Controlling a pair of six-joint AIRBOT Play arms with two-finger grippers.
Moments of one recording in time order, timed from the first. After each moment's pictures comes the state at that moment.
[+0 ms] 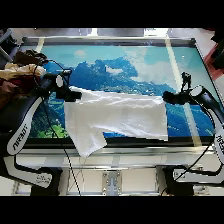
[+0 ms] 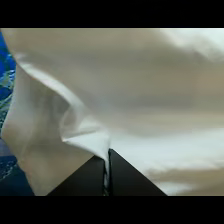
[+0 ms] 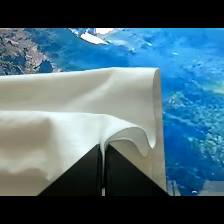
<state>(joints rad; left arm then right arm) -0.18 -1.60 1.32 1.56 -1.05 -1.66 -0.21 -1.41 1.02 -1.12 0.81 1.31</state>
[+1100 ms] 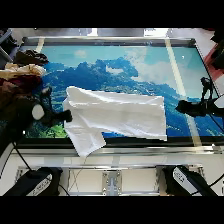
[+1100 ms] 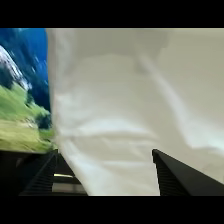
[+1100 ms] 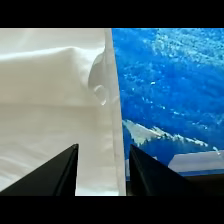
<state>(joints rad) -0.17 -0.91 0.66 1.43 -1.02 -1.91 -0.34 -0.97 0.87 -1.27 1.13 1.41</state>
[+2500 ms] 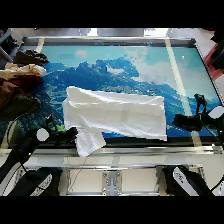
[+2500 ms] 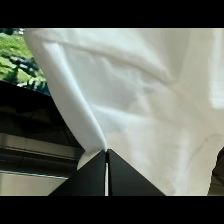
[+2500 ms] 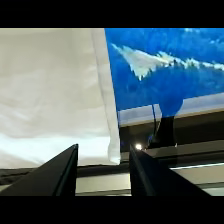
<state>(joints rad) -0.18 -0.80 0.34 1.16 -0.86 -1.96 -0.36 -0.92 0.69 -1.30 1.22 1.45</state>
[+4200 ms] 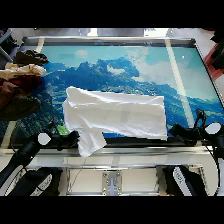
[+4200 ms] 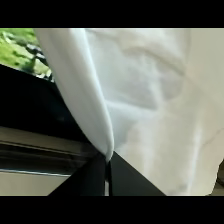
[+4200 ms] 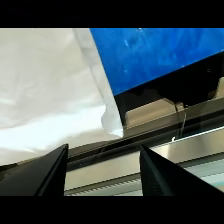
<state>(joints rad) -0.18 -0.80 0.25 1.05 -0.80 -1.88 -0.44 -0.74 0.47 -1.25 1.18 1.57</state>
